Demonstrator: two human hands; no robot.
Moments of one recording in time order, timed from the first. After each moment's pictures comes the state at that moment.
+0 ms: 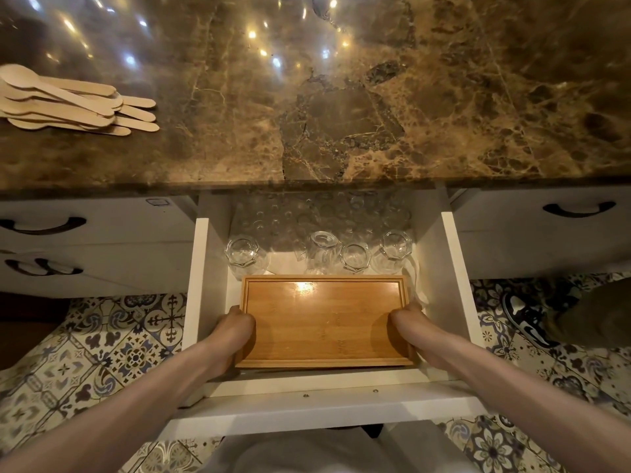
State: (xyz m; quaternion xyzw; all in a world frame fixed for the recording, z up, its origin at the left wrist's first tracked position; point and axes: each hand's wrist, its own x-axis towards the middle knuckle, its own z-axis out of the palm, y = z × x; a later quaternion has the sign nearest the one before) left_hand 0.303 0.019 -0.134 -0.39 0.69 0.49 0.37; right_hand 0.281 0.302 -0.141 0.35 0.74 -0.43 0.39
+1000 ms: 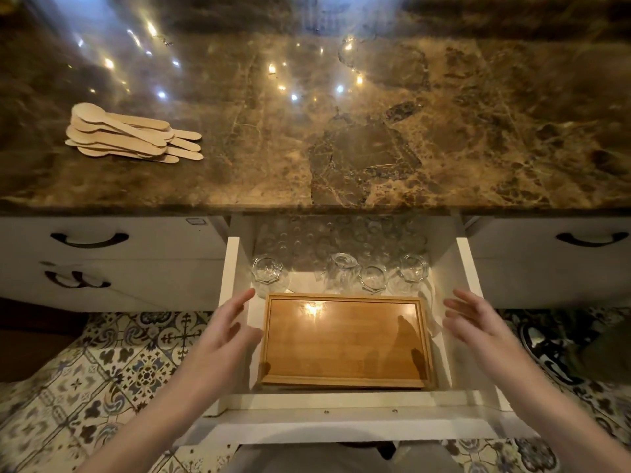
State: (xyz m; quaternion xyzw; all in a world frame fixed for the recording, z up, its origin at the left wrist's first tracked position) left_hand 0.340 -0.005 -0.036 -0.15 0.79 0.56 0.18; right_hand 0.303 0.326 -0.055 0.19 0.79 -0.55 0.17
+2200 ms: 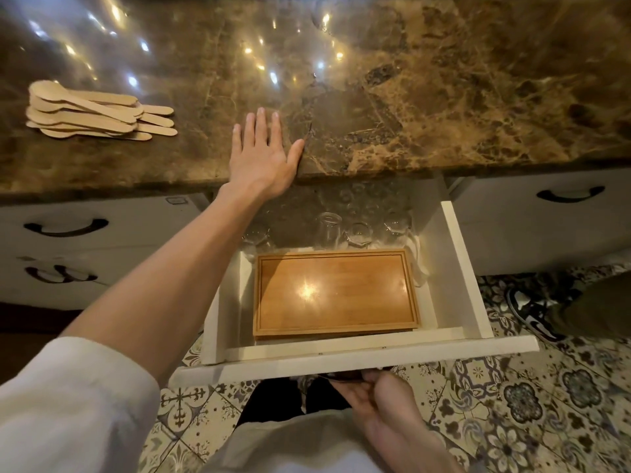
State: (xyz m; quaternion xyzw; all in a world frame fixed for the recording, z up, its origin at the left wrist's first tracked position) left_hand 0.128 0.040 -0.051 0.02 1.00 0.08 0.05; right_hand 0.394 0.211 -0.096 0.54 0.31 -0.76 0.19
